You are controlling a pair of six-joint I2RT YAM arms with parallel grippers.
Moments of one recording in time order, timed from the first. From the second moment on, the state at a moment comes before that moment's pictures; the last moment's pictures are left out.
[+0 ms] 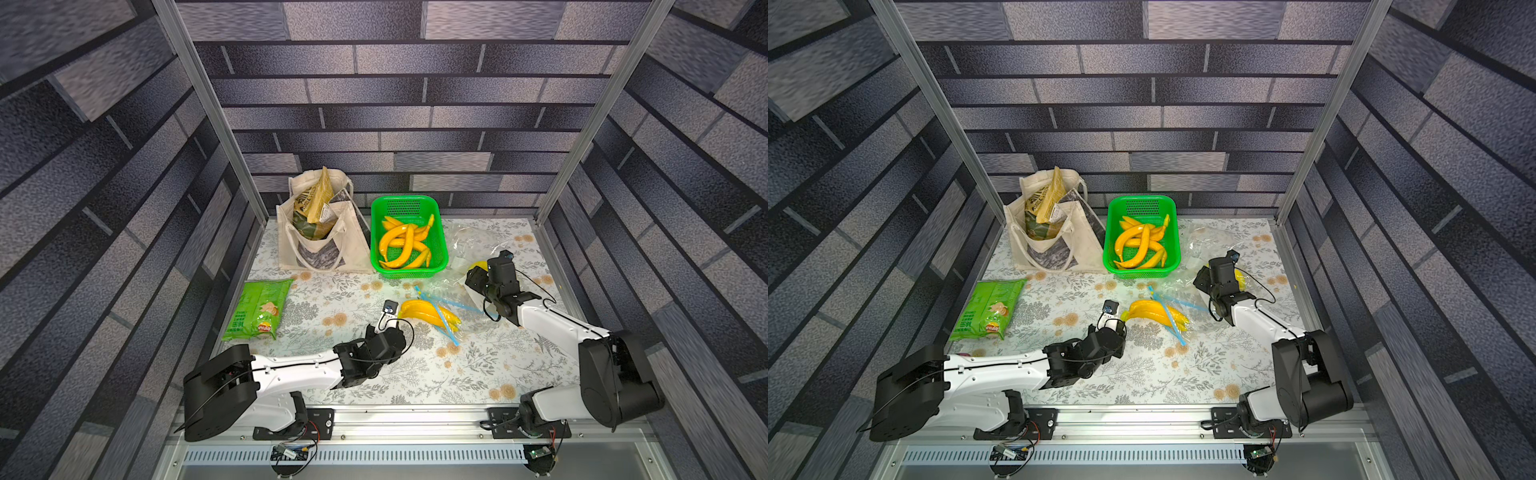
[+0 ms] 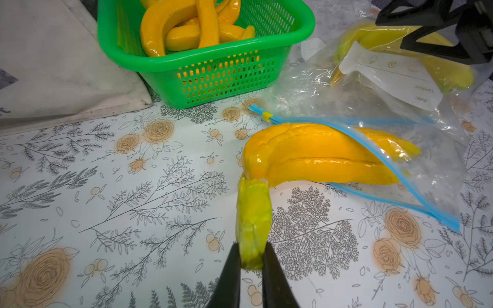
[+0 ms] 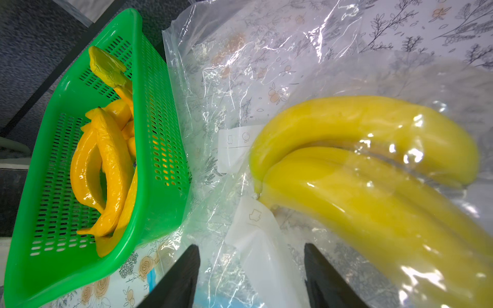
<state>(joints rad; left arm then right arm) -1.10 1.27 0.53 0.08 -0.56 -0.48 0.30 1.41 0.72 0.00 0.11 0.70</state>
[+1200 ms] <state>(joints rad) -0.64 1.62 1.28 0.04 -0.30 -0.23 0.30 0.82 0.50 -0.32 0.10 0.73</state>
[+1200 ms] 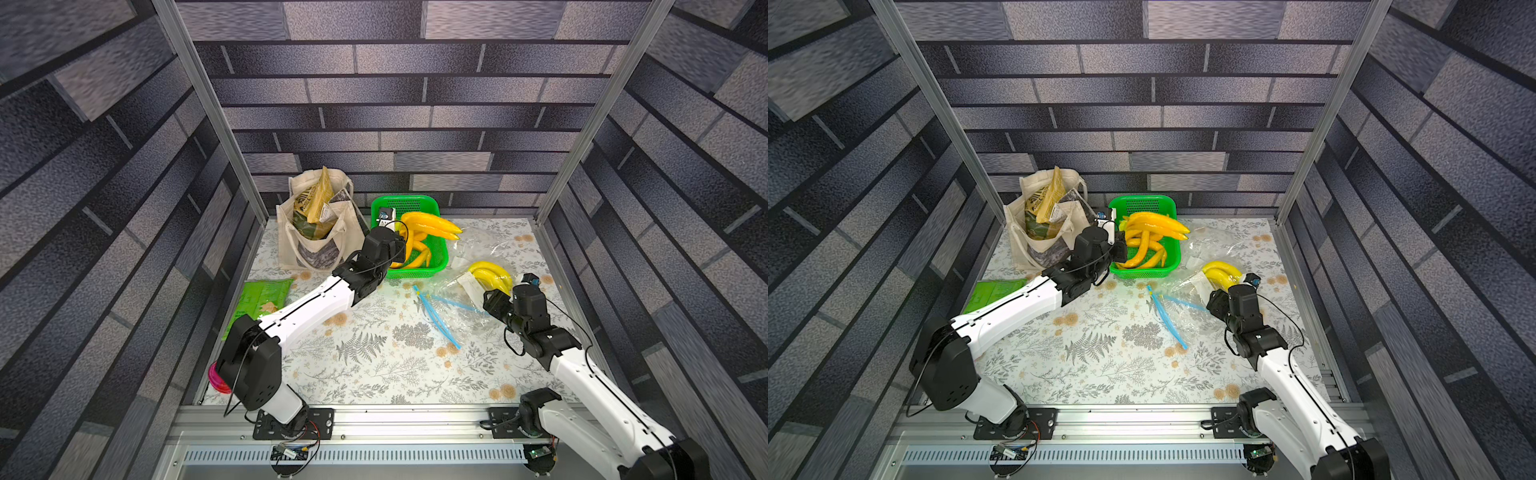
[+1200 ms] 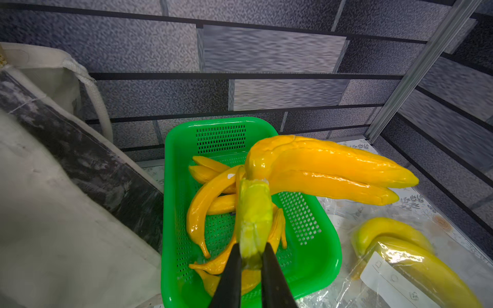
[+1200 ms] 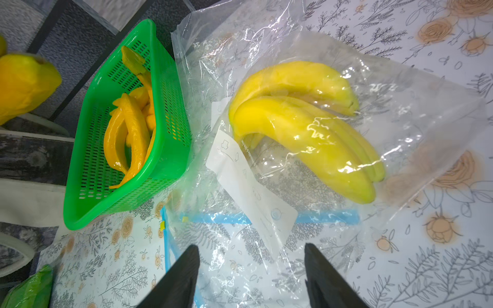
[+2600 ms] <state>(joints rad) -0.73 1.68 1.00 0.19 -0.23 -0.30 -0.01 1.55 1.16 -0.50 0.11 0.48</state>
